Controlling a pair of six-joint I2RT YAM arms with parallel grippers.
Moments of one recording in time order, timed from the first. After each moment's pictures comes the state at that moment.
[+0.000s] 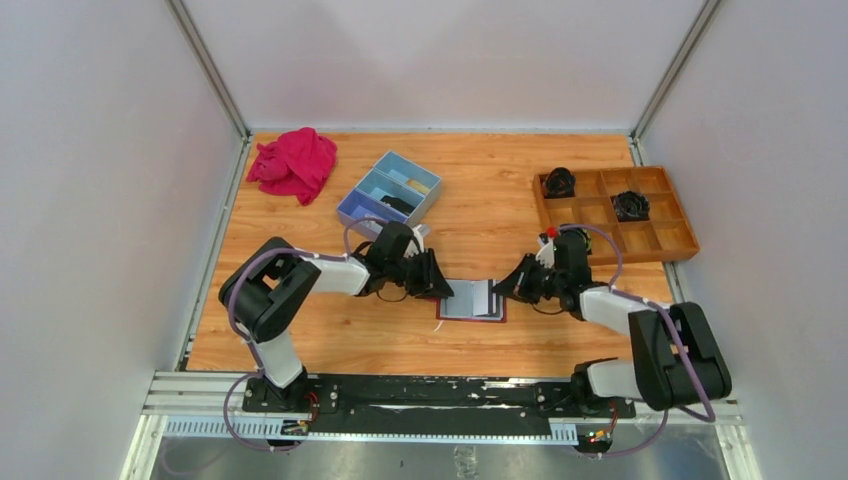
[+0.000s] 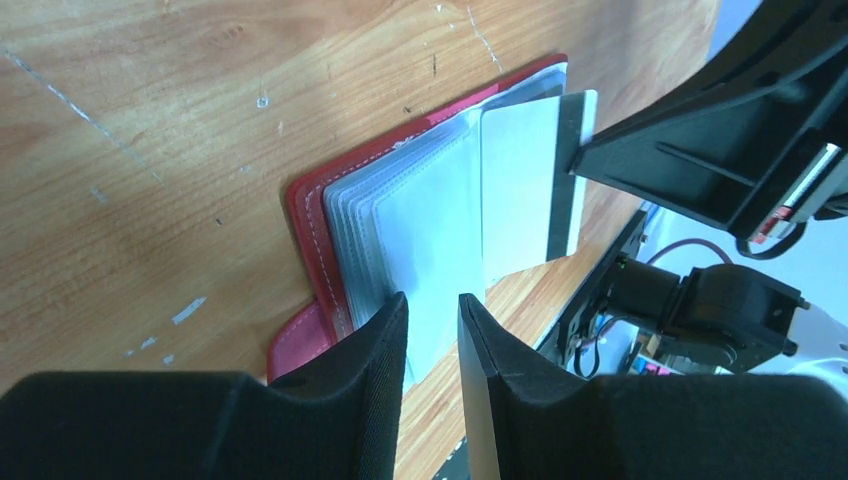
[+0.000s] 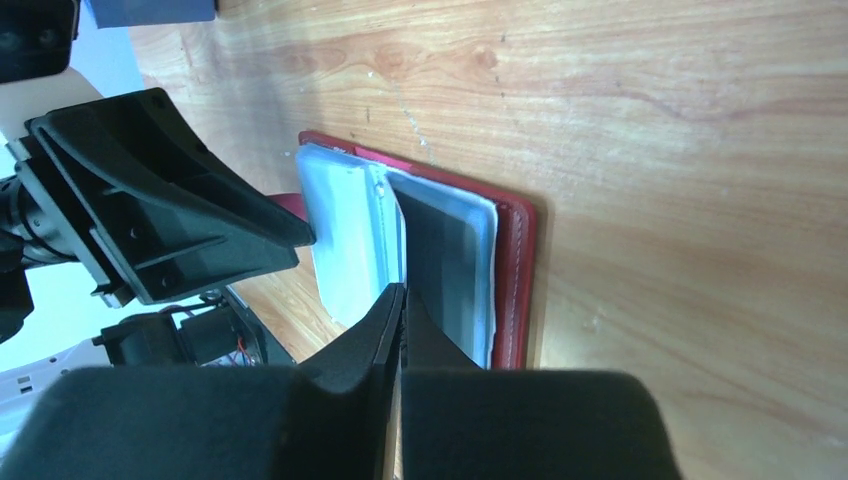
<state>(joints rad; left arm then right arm) -0.68 1.75 0.73 0.29 0.51 -0.89 0.20 1.33 0.36 0.21 -0.62 0.74</state>
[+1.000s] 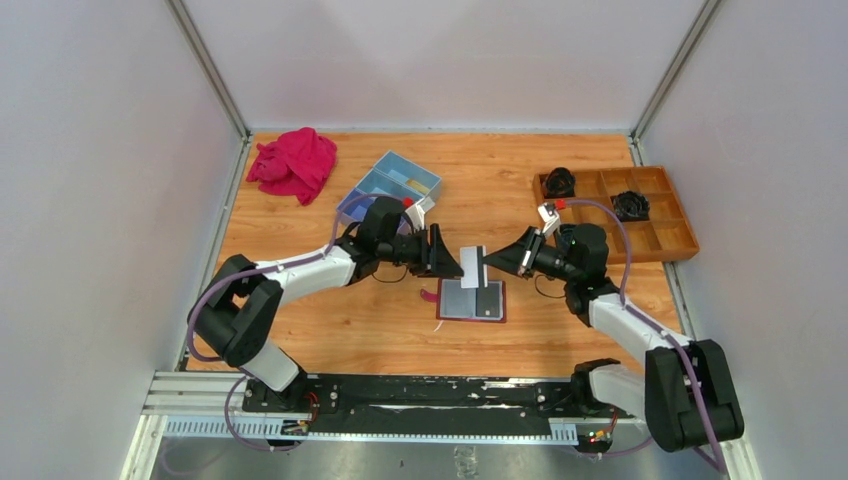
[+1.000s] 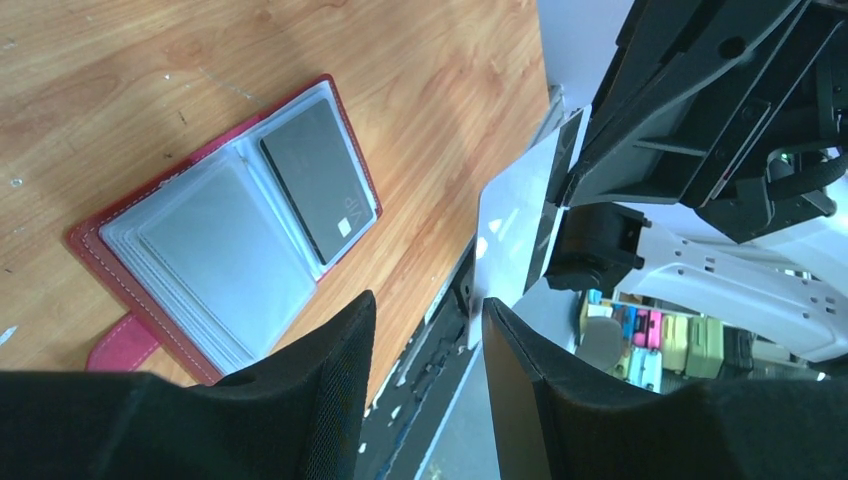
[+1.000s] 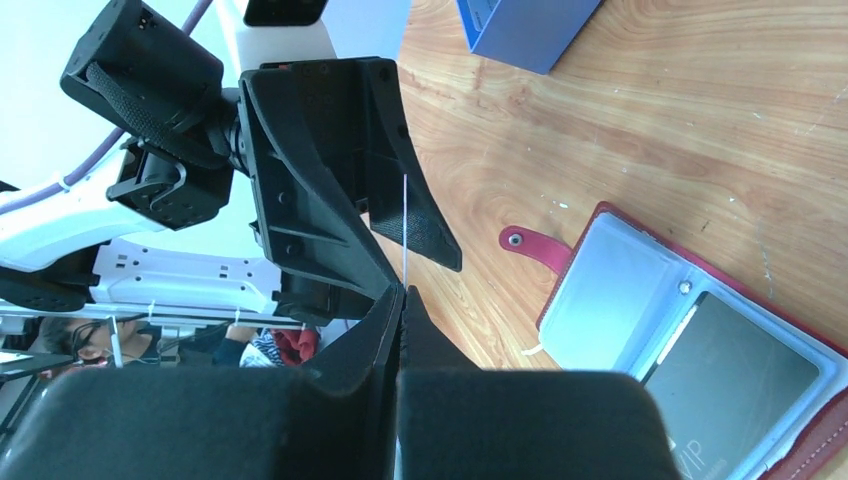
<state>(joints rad) -0.65 1.56 0.83 0.20 0.68 -0.85 0.20 1.11 0.38 0.51 -0.88 0.93</state>
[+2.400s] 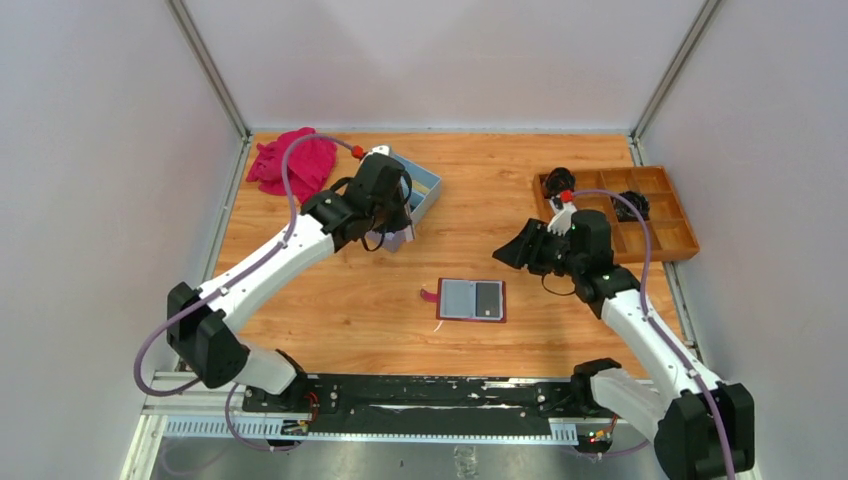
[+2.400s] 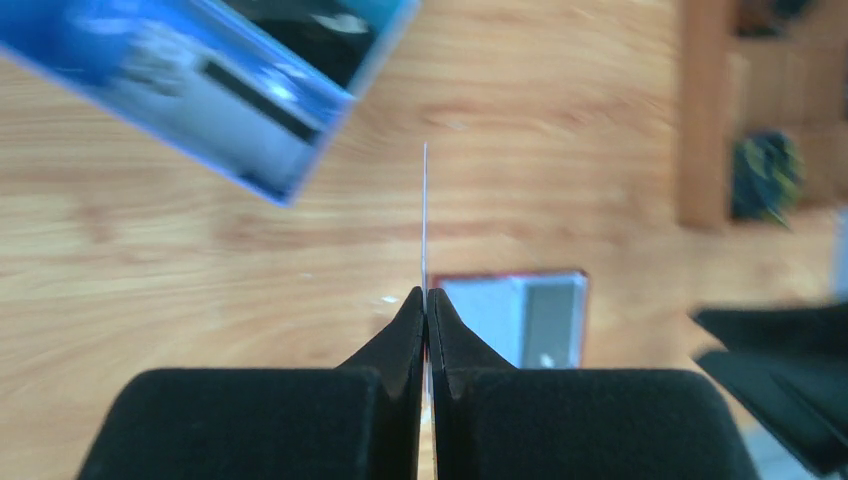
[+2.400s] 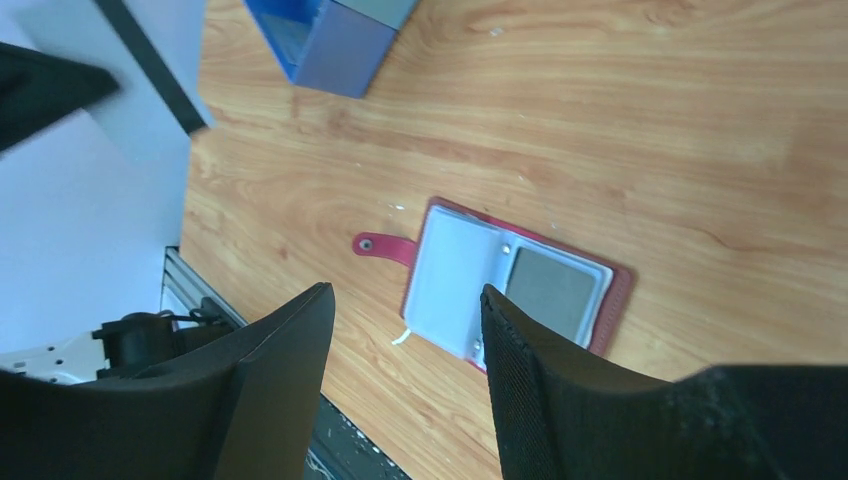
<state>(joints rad) -0.68 1.42 1.30 -0.60 -0.14 -0.71 0.24 0.94 0.61 -0.15 -0.51 0.59</state>
